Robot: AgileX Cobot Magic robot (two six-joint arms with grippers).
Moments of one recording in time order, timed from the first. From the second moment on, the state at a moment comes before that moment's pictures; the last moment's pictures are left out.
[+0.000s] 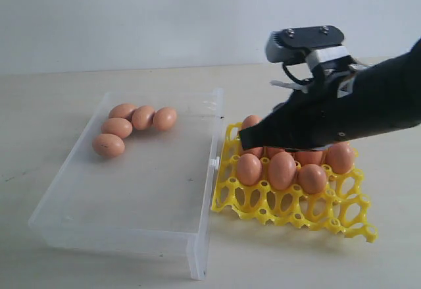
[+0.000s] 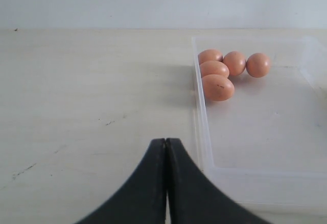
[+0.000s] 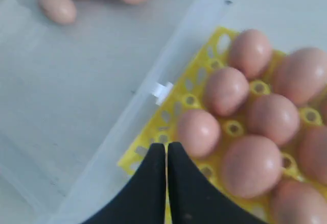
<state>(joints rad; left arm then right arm) -0.05 0.01 0.00 -0.19 0.37 0.10 0.57 1.41 -0.82 0.29 0.35 -0.11</state>
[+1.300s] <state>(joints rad) -0.05 0.01 0.00 -0.19 0.37 0.10 0.80 2.52 -2.23 0.16 0.82 -0.60</state>
